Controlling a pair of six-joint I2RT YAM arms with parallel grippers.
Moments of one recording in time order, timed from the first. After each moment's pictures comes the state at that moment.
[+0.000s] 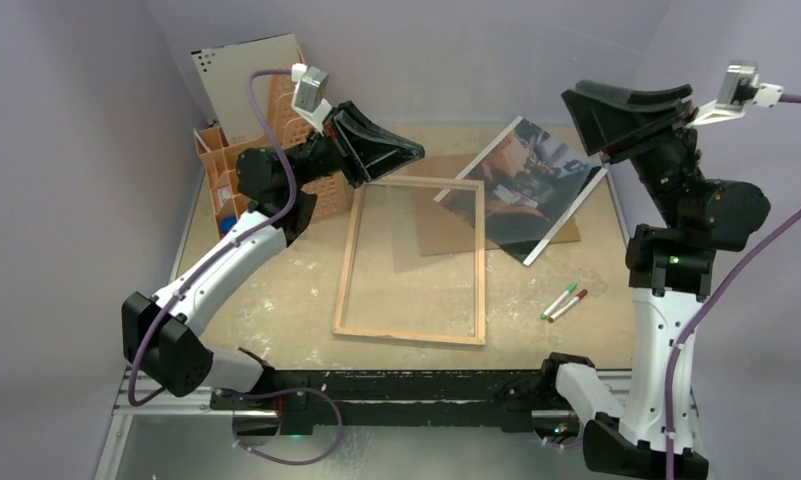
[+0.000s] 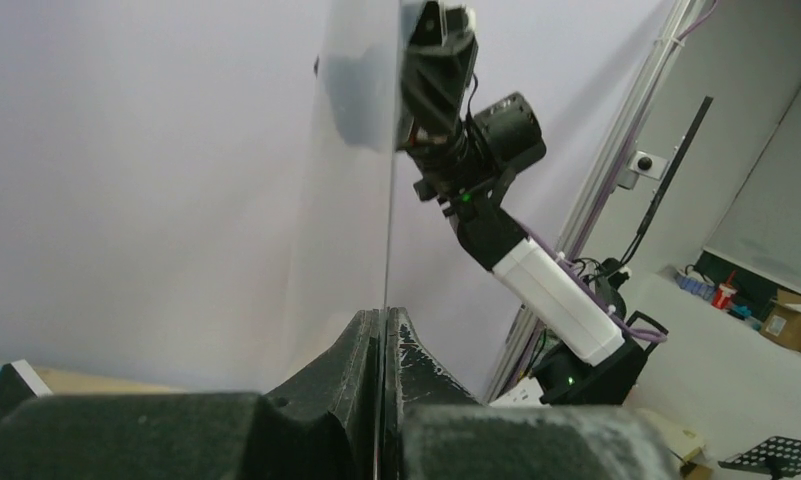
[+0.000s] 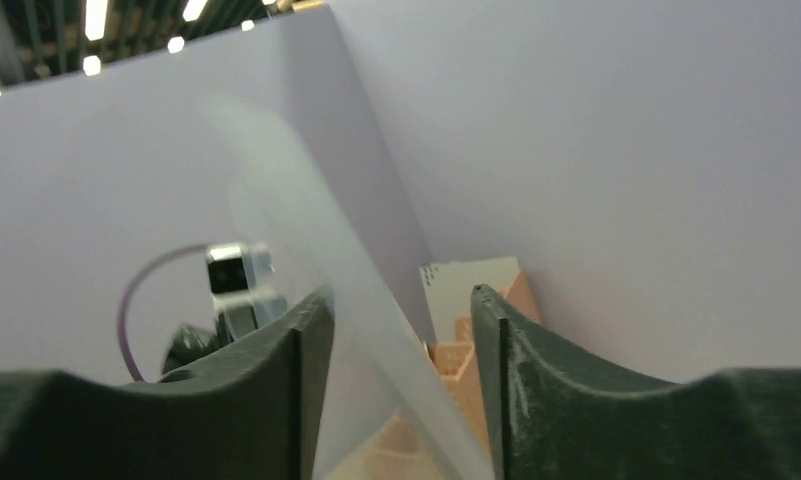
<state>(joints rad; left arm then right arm) -0.54 1.38 1.24 0.99 0.82 -1.08 -0.16 0.97 1.45 0.26 -0.67 0.98</state>
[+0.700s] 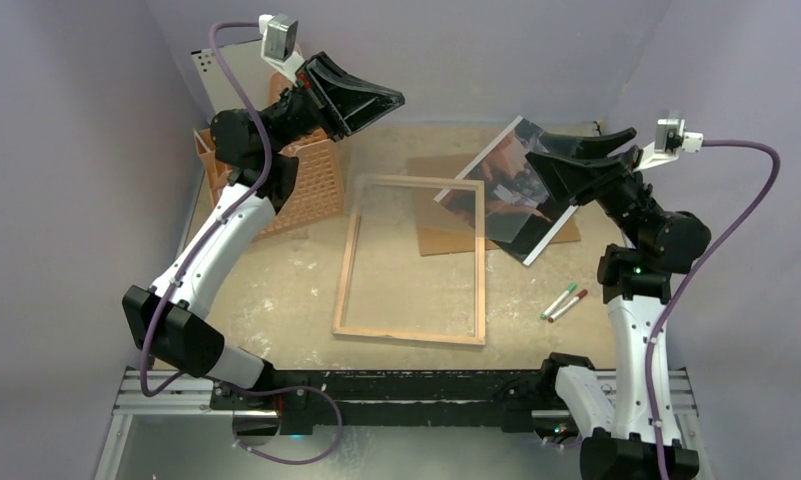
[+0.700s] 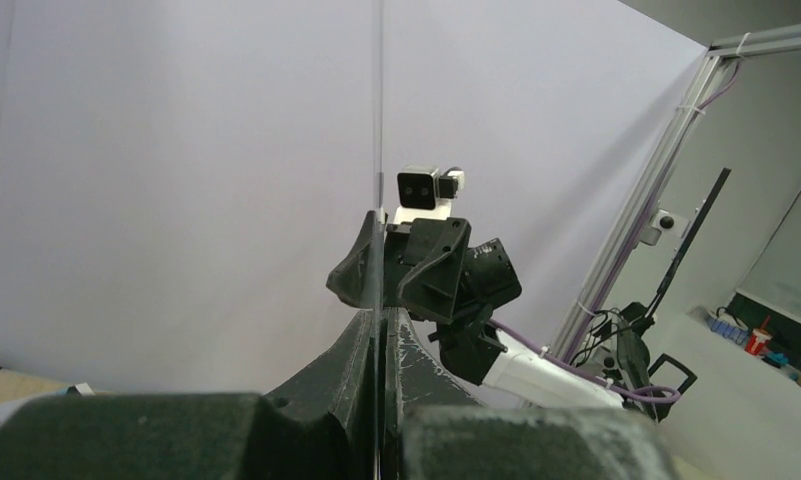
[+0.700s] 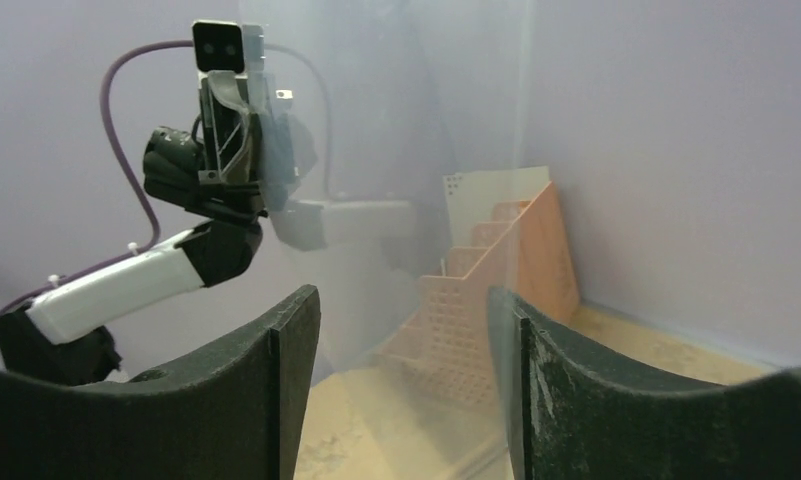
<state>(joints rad) -0.41 1.48 1.53 0.85 0.84 -1.17 -0.16 0.85 1.01 0.56 -0.87 0.96</state>
